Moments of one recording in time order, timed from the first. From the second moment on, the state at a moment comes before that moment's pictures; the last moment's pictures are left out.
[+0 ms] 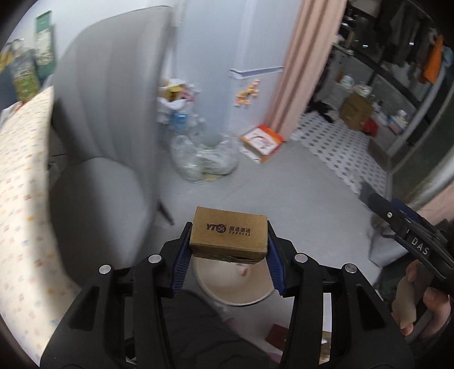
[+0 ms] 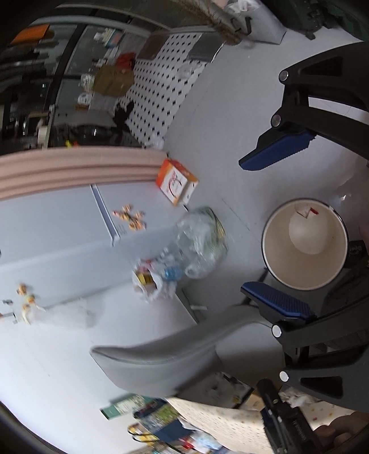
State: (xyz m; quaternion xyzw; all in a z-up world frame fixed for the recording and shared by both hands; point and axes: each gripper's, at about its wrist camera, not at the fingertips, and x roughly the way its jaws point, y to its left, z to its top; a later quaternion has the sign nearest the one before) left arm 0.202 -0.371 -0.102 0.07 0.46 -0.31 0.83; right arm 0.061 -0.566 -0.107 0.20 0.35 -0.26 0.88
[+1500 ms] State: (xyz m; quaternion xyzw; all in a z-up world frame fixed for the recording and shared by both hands) left arm 0.125 -0.015 -0.010 -0.12 0.23 -0.04 0.96; right arm 0.133 -0.263 -0.032 0.06 0.29 0.06 0.95
